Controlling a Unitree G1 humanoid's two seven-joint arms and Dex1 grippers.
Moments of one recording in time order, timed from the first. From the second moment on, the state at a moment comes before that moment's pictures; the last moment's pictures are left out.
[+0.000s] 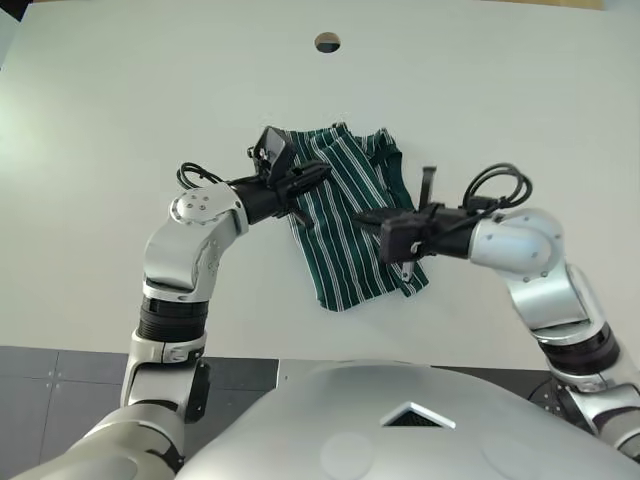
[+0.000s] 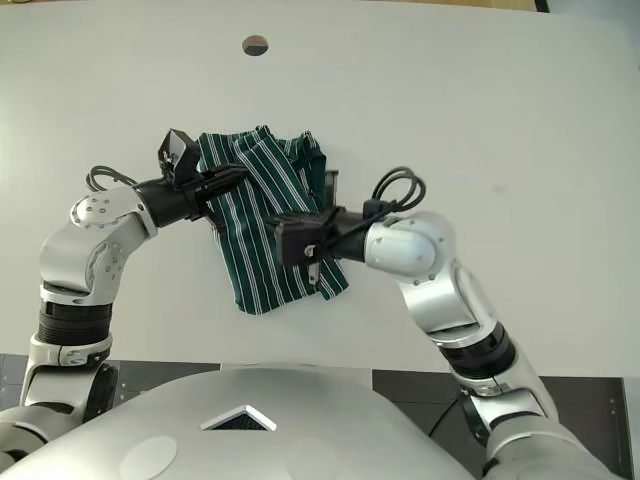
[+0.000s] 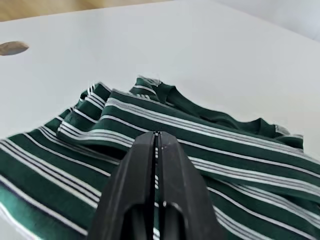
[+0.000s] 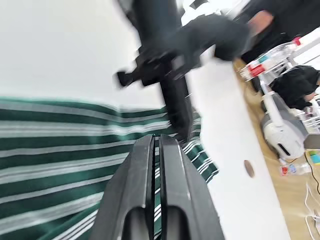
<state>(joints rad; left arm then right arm) -0.09 0.42 -0.11 -0.23 -0.32 0.66 -0.66 -0.14 -0.48 0.43 -0.61 -0.26 0.30 0.94</state>
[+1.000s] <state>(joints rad) -0.09 0.49 -0.33 -0.10 -0.13 0.56 -0.66 -0.34 -0.32 0.67 0.13 -0.52 0.11 0.62</state>
